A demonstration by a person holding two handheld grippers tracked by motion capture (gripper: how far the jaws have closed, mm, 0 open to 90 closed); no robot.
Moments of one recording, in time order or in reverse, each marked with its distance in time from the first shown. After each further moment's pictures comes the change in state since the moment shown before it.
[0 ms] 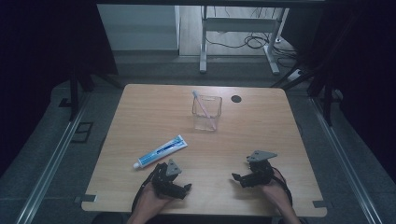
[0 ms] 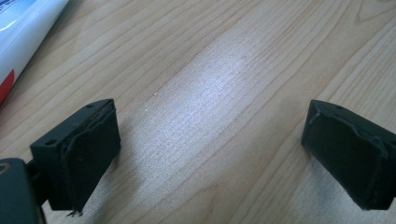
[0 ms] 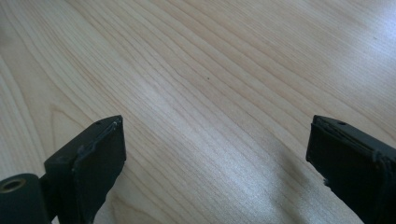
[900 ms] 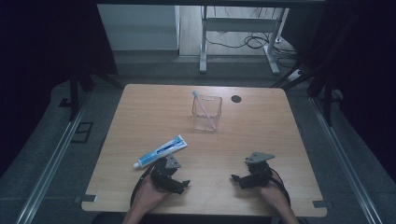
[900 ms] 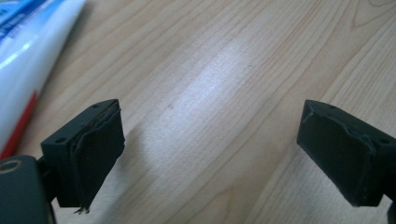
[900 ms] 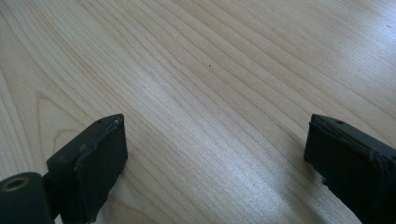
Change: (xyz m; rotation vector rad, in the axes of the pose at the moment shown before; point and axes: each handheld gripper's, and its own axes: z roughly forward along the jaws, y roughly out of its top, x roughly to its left) left arm 0.015 0.017 -0.008 0.054 -0.042 0.027; right arm 0.001 -0.006 0.008 0.020 -0.007 -0.016
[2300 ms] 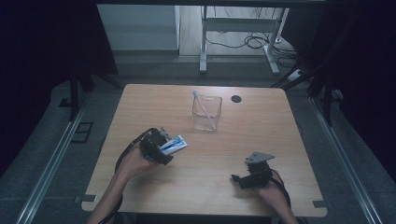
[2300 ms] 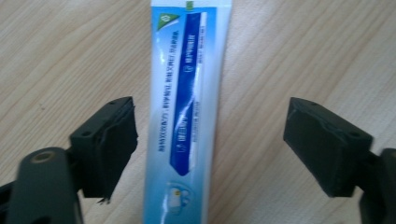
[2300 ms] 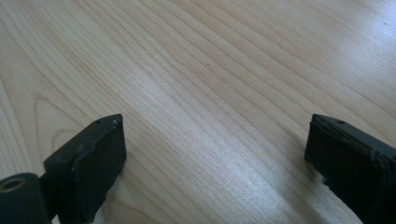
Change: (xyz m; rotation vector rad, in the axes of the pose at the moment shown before) left arm 0.085 0.050 -0.019 0.221 0.077 0.059; right arm 0.001 0.000 0.000 0.002 -0.011 0.006
